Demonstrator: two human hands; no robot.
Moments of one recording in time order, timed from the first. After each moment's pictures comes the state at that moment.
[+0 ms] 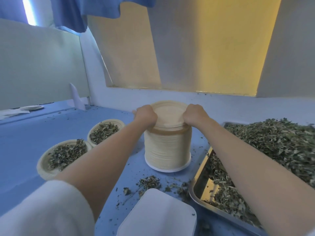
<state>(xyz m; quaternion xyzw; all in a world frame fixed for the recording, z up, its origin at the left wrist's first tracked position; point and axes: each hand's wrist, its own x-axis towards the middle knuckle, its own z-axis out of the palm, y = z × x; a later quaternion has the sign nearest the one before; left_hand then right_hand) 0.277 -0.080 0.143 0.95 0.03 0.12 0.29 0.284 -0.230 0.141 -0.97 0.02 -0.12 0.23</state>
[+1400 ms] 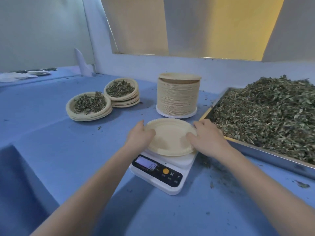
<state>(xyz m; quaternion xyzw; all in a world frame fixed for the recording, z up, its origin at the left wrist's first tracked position) 0.107 -0.014 -0.013 0.86 0.05 0.01 0.50 0.100 -0.209 -0.001 -0.99 -0.02 -0.06 0.14</state>
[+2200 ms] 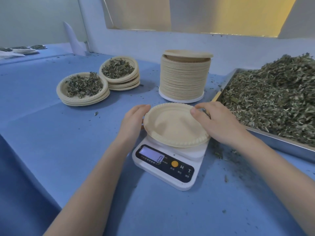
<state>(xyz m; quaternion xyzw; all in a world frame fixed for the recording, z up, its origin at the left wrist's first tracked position) 0.117 0.006 -0.028 0.71 0.04 0.05 0.70 0.109 -0.213 -0.005 -0.96 -0.06 -0.10 0.24</state>
